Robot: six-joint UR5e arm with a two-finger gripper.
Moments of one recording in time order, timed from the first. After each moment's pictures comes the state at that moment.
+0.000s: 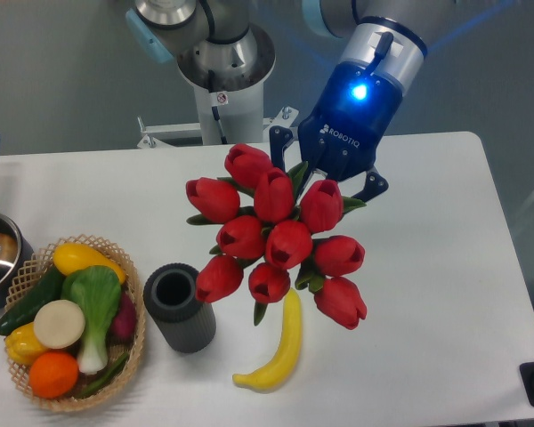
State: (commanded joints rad) arm 2.68 -1.76 -1.49 -0.81 0.55 0.75
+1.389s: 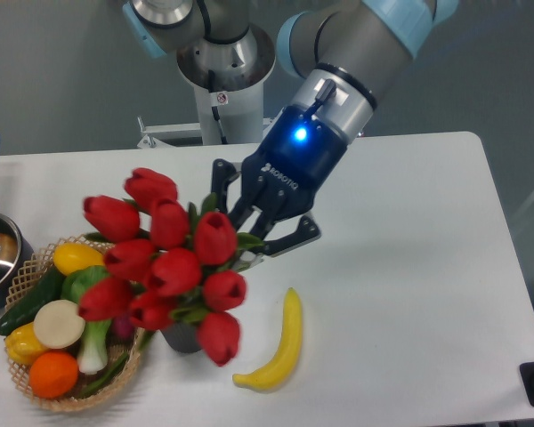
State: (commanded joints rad) arm 2.55 -1.86 -1.50 -0.68 0.35 0.80
